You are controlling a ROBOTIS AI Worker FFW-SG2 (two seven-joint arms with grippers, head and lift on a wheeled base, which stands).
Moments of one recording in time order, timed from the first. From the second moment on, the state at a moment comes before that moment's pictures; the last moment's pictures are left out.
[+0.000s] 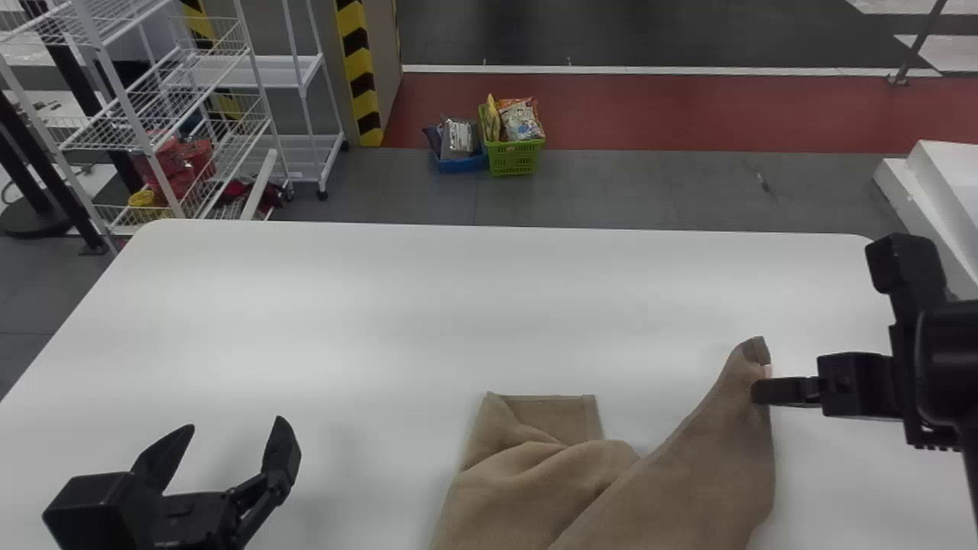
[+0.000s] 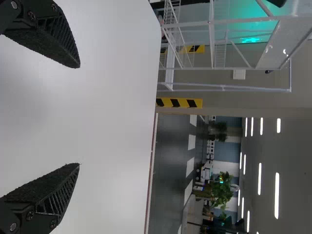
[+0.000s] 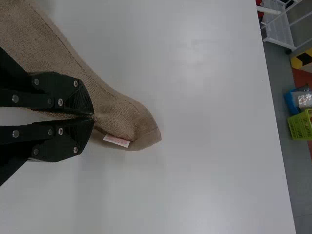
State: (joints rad) left arm 0.57 0.00 0.15 -1.97 0.11 0.06 -0.04; right arm -0.23 -0.12 -0.10 -1.85 0.53 1.57 0.96
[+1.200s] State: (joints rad) left arm 0.57 0.00 0.14 -1.99 0.09 0.07 -0.03; right arm 0.55 -0.30 -0.14 -2.59 0.71 1.21 1.36
